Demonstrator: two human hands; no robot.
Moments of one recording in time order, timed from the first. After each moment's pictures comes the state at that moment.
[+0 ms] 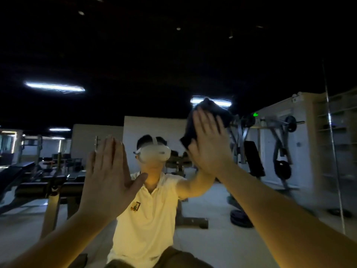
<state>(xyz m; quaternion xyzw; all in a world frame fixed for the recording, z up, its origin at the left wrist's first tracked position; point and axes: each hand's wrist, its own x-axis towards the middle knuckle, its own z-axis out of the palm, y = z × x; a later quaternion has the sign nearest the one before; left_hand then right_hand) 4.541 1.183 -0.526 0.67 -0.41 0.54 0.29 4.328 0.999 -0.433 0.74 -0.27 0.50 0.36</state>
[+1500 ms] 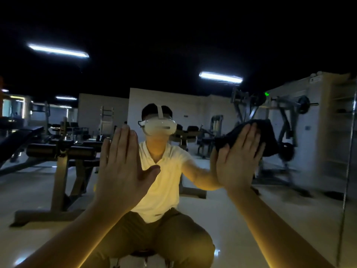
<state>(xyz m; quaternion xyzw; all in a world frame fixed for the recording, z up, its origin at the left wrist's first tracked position) 4.518 1.162 -0.608 0.65 -0.43 0.55 0.31 4.303 0.975 -0.562 0.66 -0.40 0.62 0.16</state>
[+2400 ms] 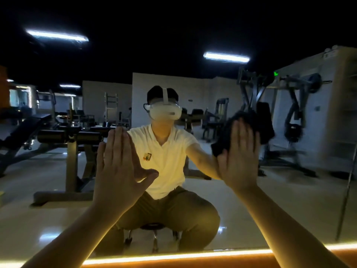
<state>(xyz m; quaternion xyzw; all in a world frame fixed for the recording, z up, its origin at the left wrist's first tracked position) 4.518 1.183 -0.661 0.70 -0.41 0.50 0.29 4.288 0.967 -0.625 0.74 -0.30 0.55 0.23</state>
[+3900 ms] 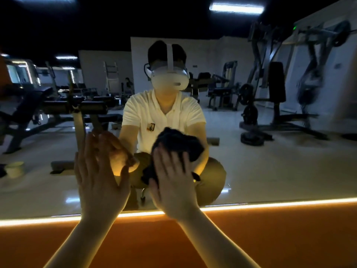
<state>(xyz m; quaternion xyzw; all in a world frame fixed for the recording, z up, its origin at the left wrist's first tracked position) 4.544 1.227 -0.775 0.68 -0.40 0.46 0.40 4.415 1.092 -0.799 0.84 -0.17 0.46 0.22</state>
